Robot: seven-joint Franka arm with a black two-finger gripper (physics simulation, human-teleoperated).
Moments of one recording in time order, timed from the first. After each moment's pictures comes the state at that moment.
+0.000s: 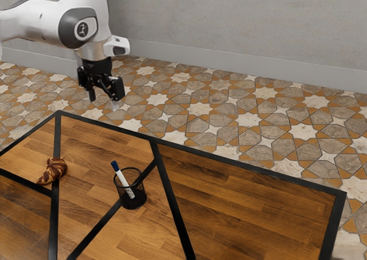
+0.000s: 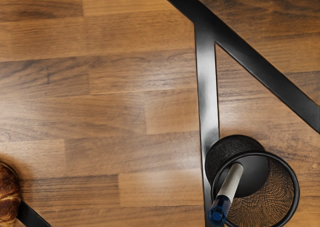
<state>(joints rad) -0.16 0.09 0.21 -1.70 0.06 1.71 0.10</state>
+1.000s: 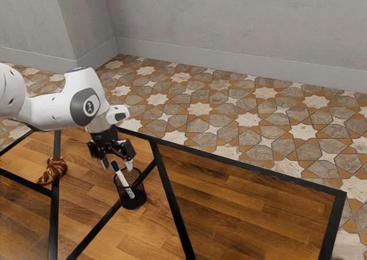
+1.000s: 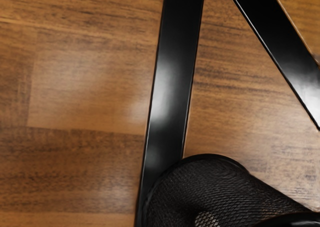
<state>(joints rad) -0.13 0.16 0.24 -2.17 -0.29 2.23 0.17</state>
